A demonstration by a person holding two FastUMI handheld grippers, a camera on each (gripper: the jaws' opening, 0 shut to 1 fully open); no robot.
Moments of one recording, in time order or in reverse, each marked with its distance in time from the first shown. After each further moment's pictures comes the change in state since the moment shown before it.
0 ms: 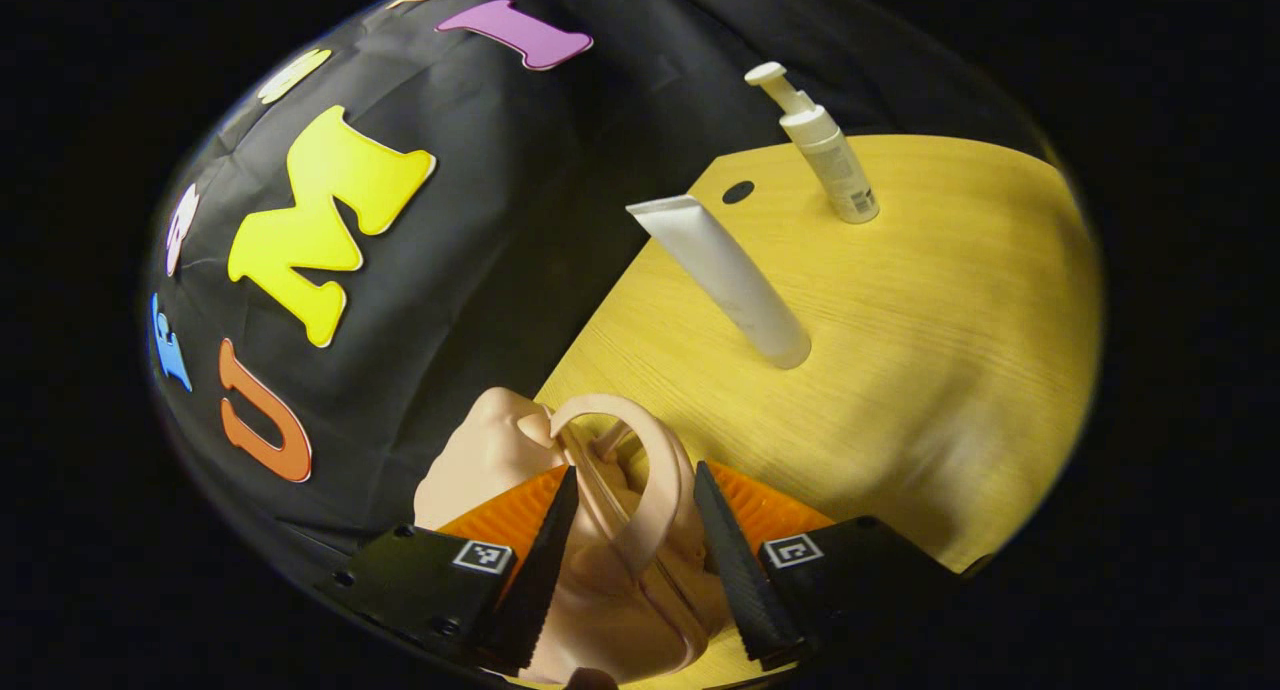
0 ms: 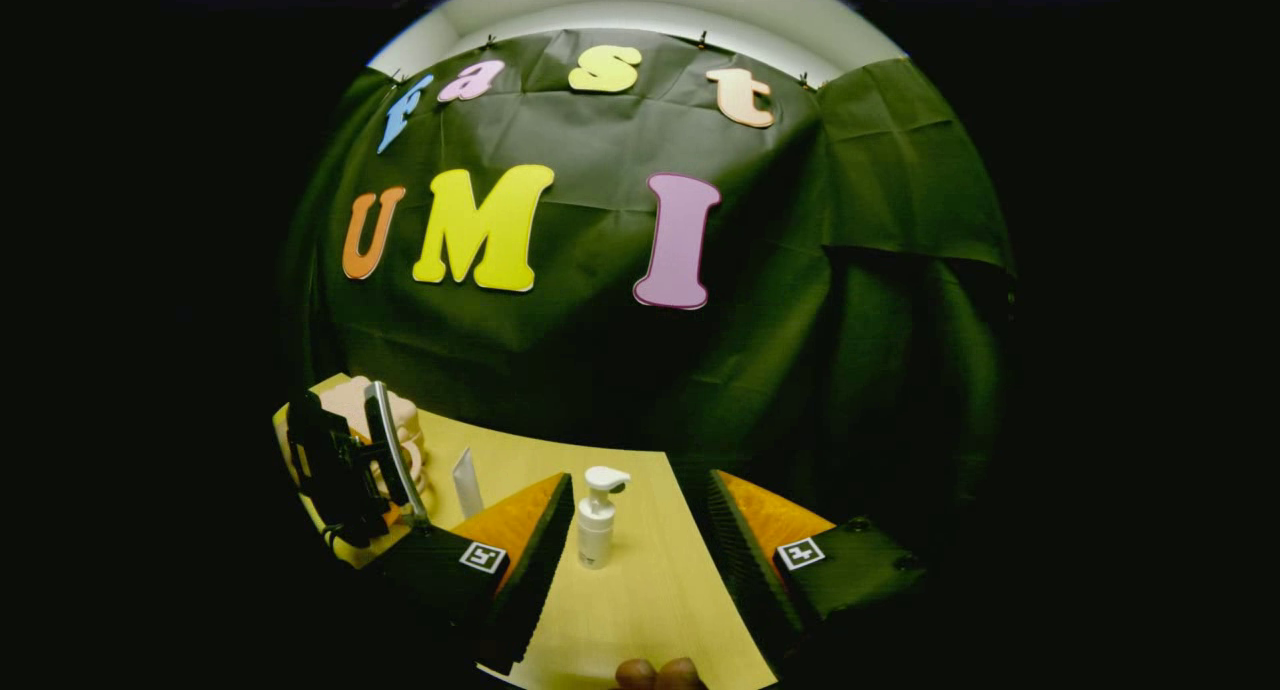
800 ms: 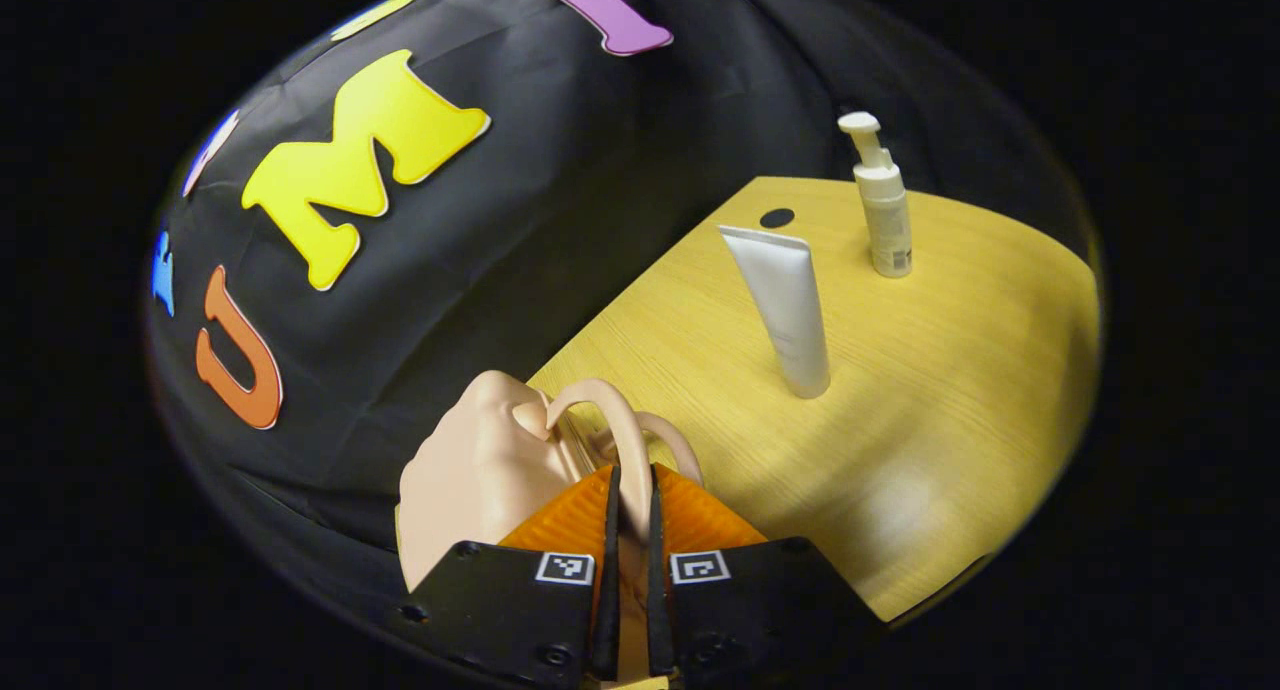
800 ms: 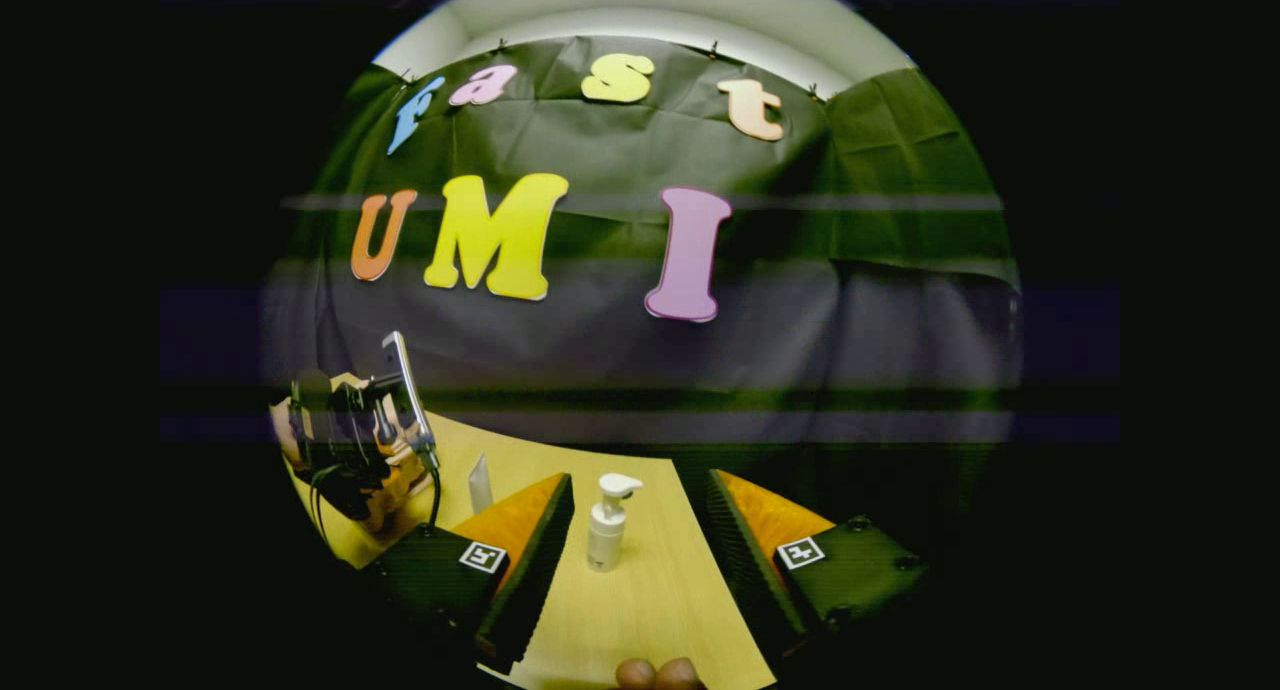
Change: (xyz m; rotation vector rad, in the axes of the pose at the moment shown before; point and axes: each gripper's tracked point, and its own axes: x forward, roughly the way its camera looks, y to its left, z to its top) left arm -0.020 0.030 0.013 -0.242 -0.032 -0.046; right arm -0.018 0.032 0.028 -0.041 -0.057 0.045
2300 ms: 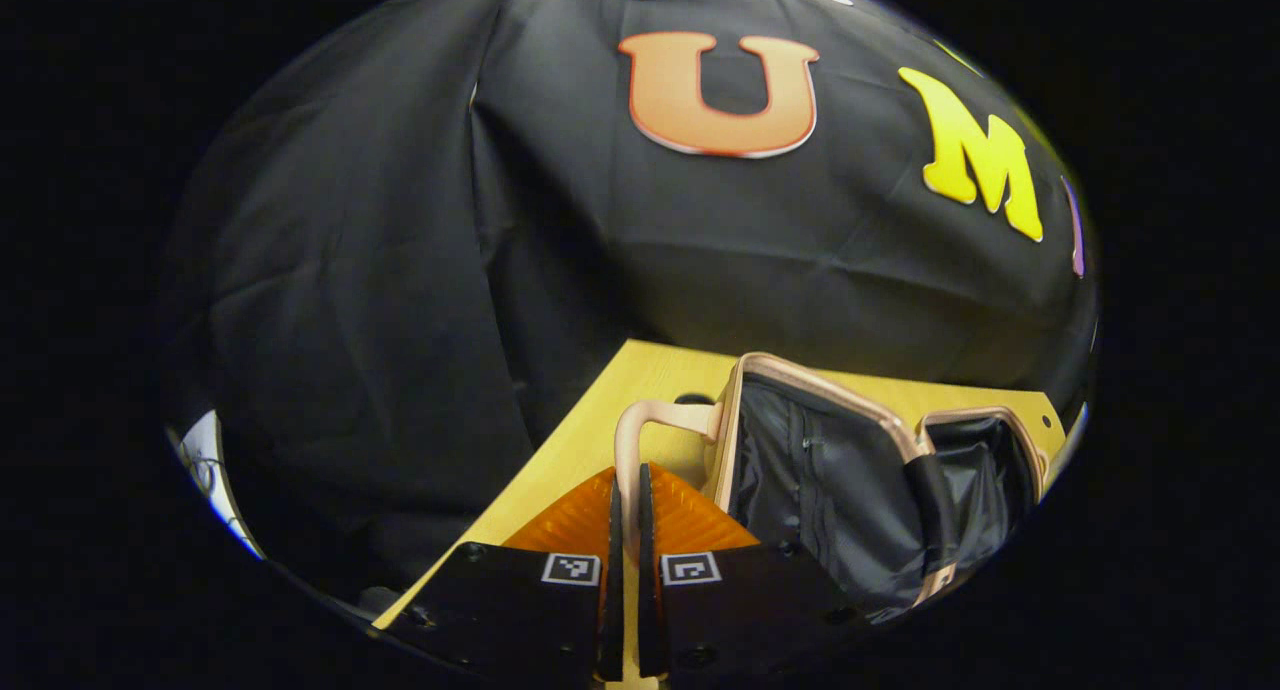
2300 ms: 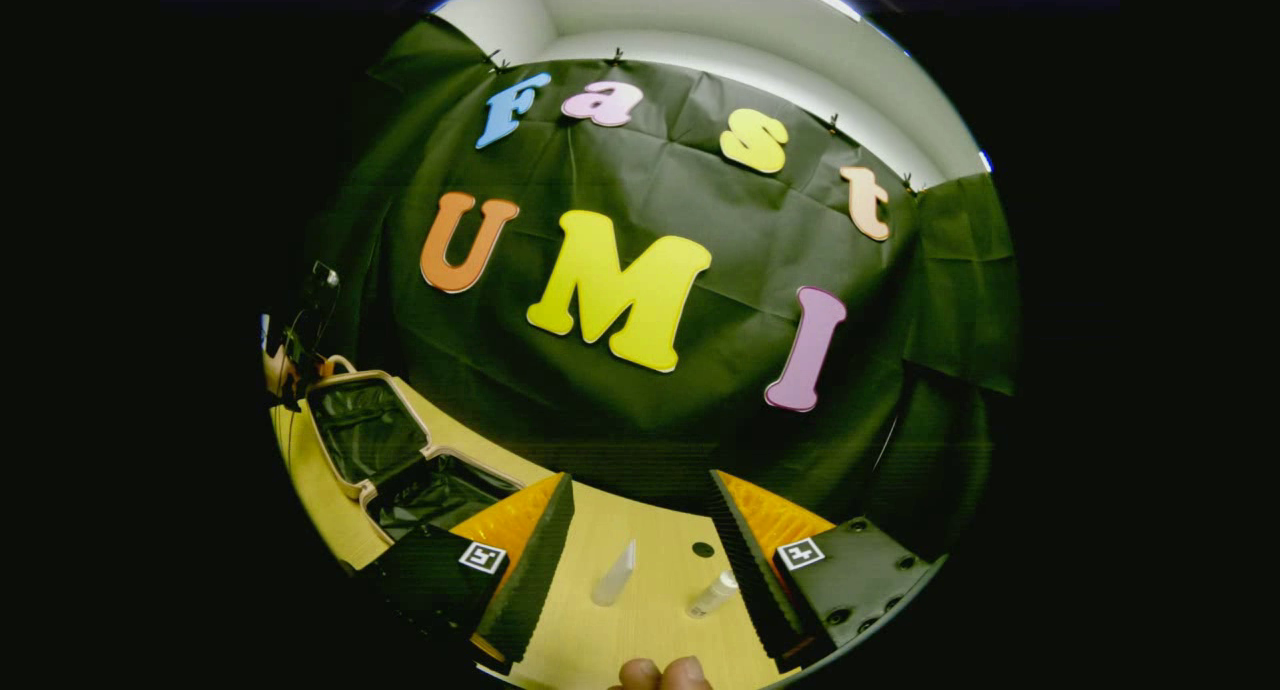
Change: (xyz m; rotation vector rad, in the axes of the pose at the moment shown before) left arm 0.037 0.366 -0.331 -0.932 0.009 0.365; right arm -0.024 0.215 0.092 -0.184 -0.069 0.116
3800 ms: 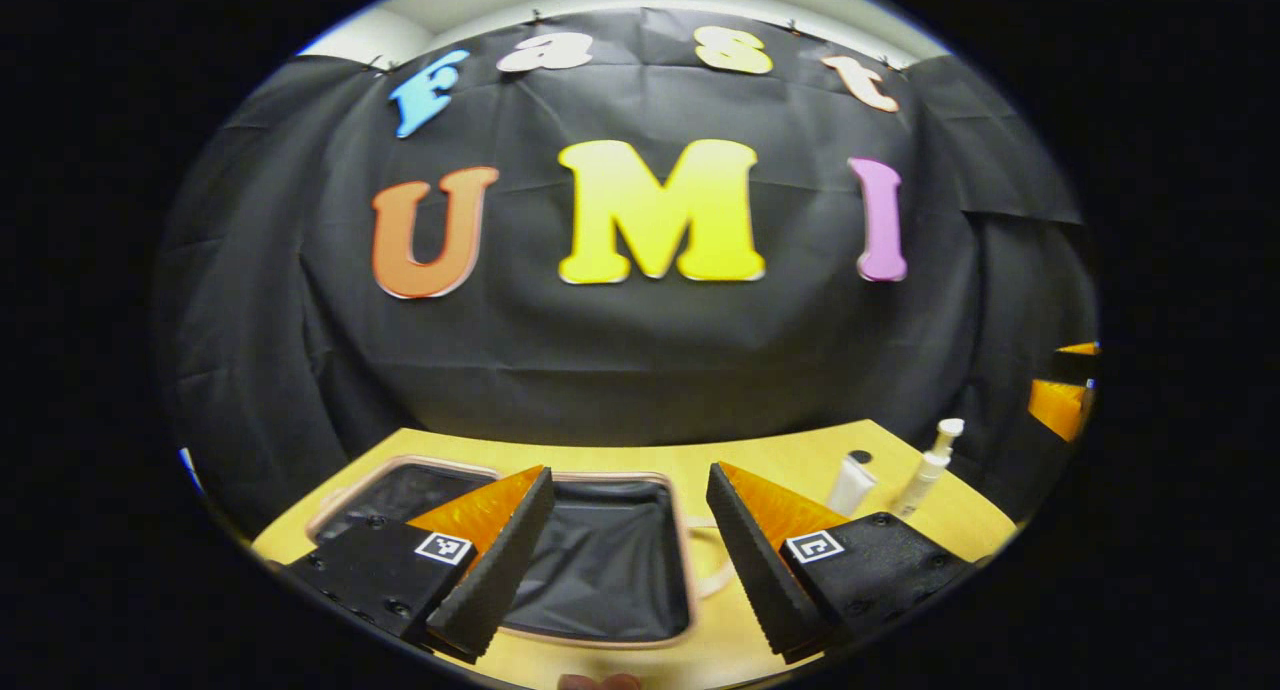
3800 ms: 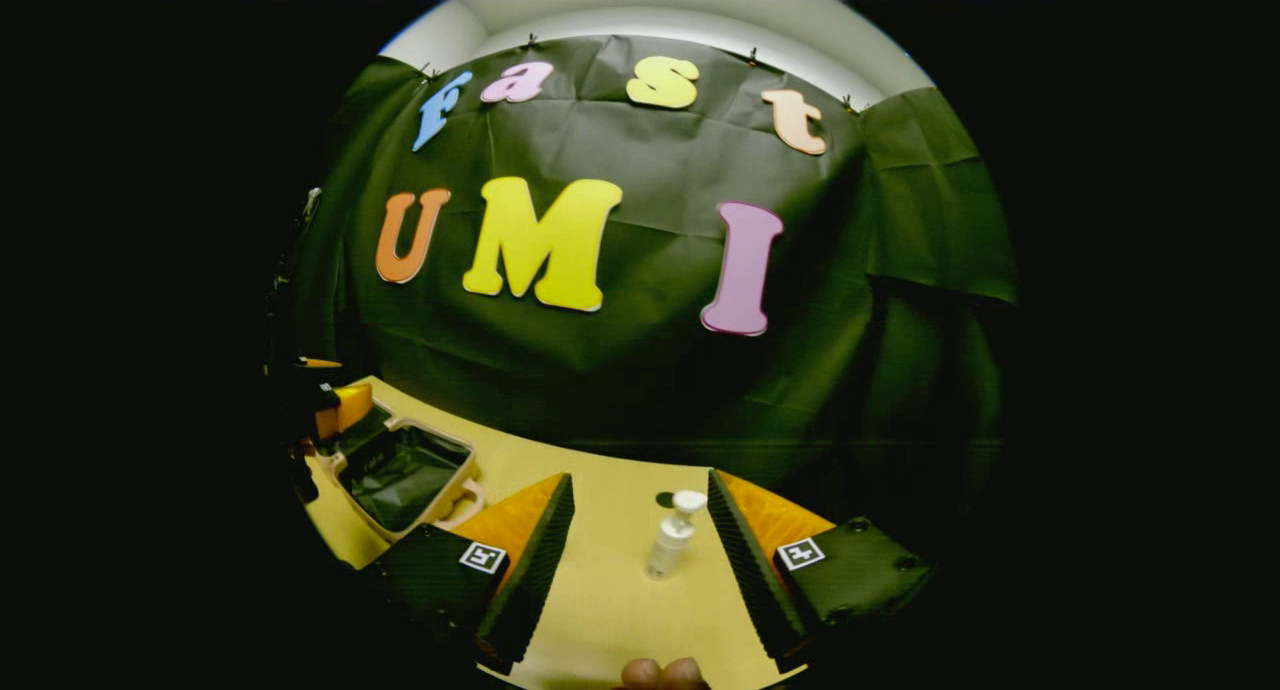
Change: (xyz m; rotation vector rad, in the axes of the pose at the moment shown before) left arm -0.229 -0.453 0.027 0.162 -0.305 -0.342; right arm 0.000 -0.155 -0.119 0.167 0.113 -0.073
